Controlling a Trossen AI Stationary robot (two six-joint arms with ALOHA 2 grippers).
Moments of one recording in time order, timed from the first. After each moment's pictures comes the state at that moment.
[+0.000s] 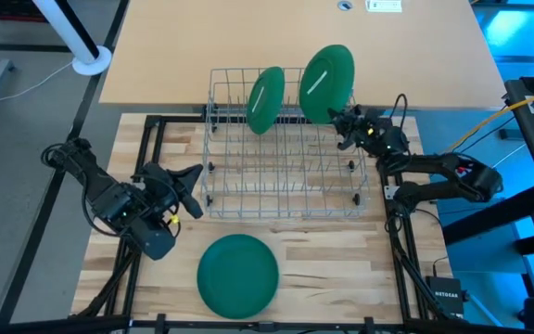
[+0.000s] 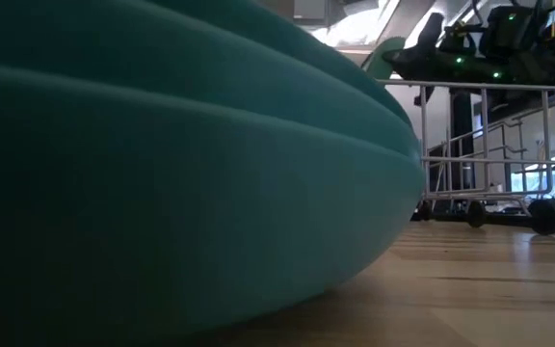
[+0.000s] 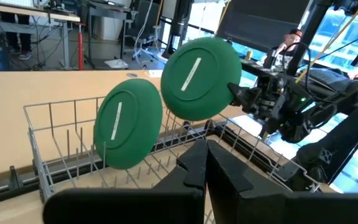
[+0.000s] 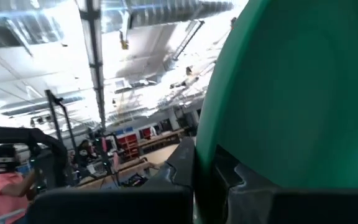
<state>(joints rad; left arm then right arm) -0.67 1.37 1.54 -1.30 -1.47 -1.39 -0.73 1.23 0.31 1.39 -0.22 0.46</state>
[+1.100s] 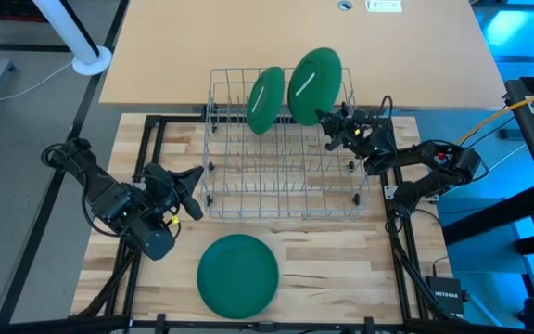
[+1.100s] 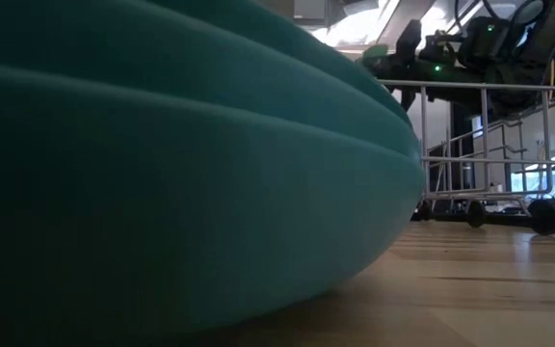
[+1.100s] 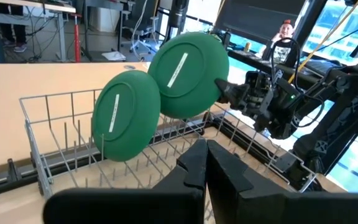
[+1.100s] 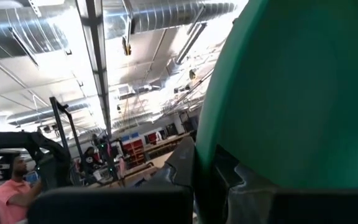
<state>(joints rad) -0.67 1.37 1.54 -1.30 -1.43 -1.39 -0.64 1.45 0.38 1.57 -0.15 0.46</state>
